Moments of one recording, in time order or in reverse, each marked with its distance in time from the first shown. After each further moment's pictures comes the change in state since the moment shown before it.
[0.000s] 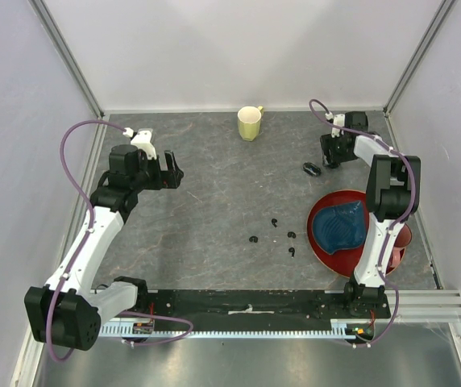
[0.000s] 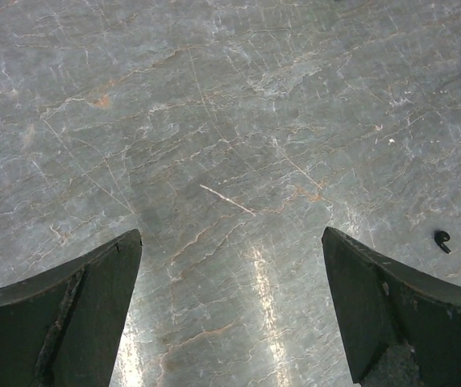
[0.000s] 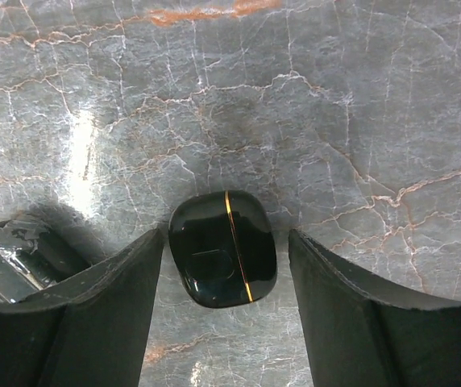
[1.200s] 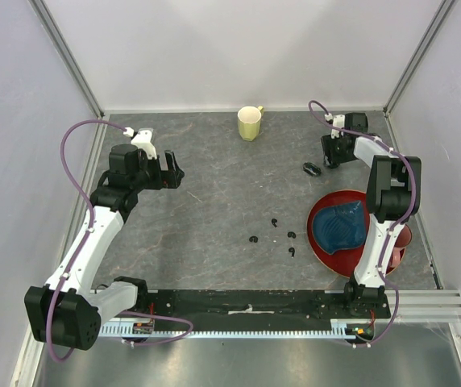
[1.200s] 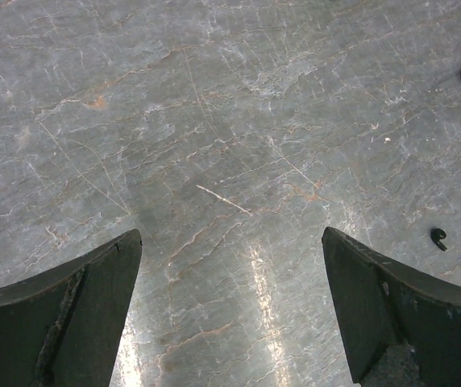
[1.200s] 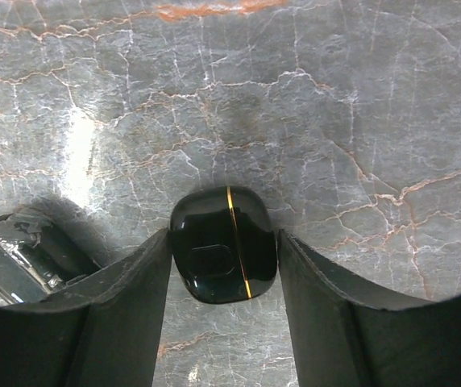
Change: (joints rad) left arm 0.000 0.003 0.006 0.000 0.012 0.002; right arm -0.001 -0.013 -0.024 0.024 0.014 -0.013
